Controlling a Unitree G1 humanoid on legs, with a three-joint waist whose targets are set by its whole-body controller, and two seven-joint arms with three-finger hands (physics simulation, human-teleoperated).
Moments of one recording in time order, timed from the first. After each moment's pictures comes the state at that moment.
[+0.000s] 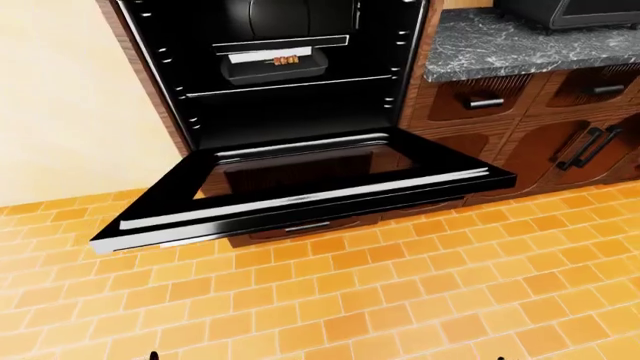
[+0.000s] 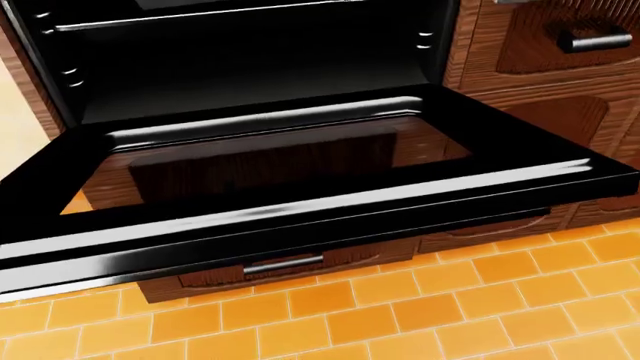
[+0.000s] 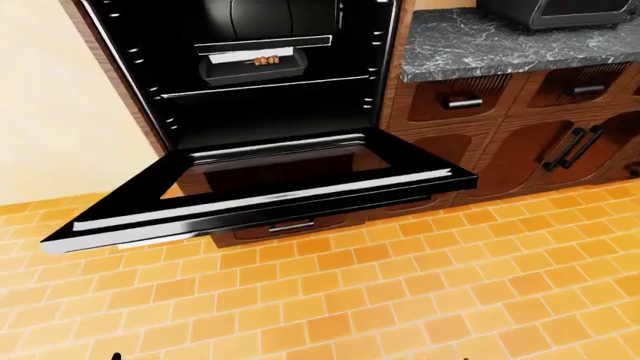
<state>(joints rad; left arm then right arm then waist) -0.03 0.28 0.43 1.40 0.31 -0.52 0.21 0.01 -0.27 -0.45 1.41 -0.21 -0.47 -0.06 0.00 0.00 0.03</state>
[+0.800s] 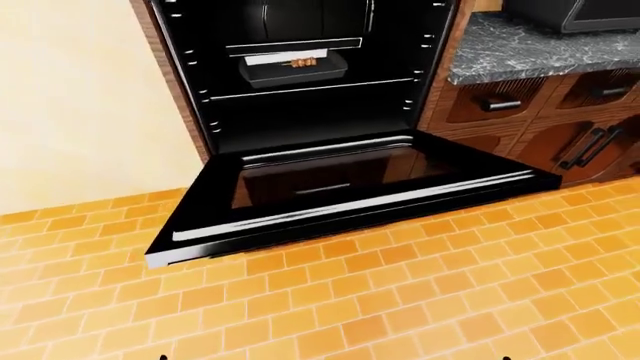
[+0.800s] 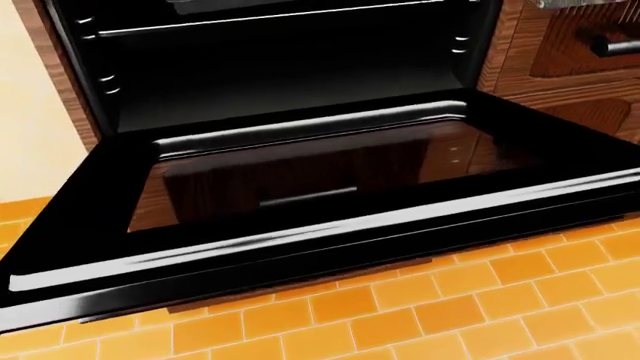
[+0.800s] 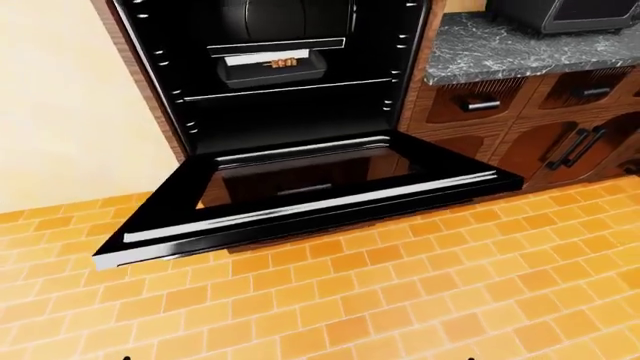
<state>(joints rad) -0.02 0.26 0.42 1.42 0.31 -0.51 0.20 0.01 -0.28 -0.45 1.41 -0.20 -0.46 -0.06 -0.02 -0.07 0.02</state>
